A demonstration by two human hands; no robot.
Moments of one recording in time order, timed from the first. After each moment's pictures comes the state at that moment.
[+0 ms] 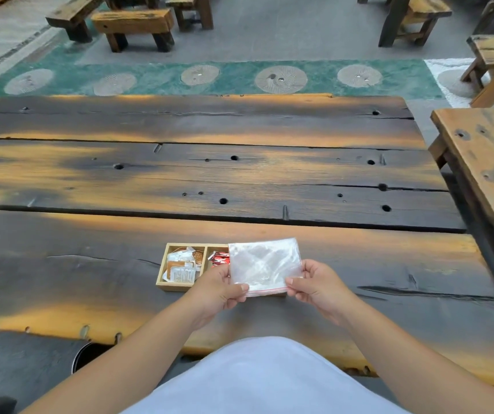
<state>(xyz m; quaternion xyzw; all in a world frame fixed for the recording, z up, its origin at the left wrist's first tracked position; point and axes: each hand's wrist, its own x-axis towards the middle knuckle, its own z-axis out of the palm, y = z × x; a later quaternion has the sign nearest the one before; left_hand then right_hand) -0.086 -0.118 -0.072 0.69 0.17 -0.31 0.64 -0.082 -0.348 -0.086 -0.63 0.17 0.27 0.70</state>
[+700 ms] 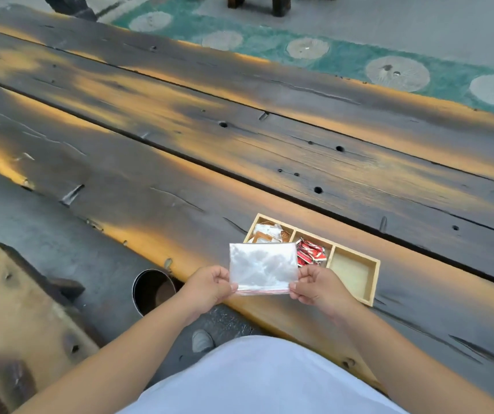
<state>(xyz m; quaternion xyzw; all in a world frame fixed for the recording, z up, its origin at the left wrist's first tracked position) -0.166 0.045 -0.092 0.72 0.31 -0.20 0.59 -0.077 -0.196 -0.101 -0.72 0.06 0.40 0.57</state>
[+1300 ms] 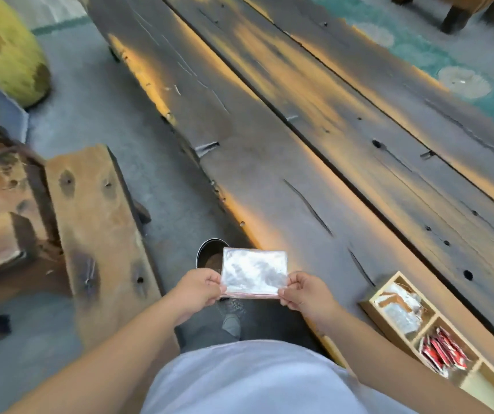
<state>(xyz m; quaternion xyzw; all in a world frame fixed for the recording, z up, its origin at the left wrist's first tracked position) -0.314 0.285 -0.136 0.59 0.48 -0.08 0.64 -0.131 0.116 -0.116 -0.76 -0.10 0.51 0.38</state>
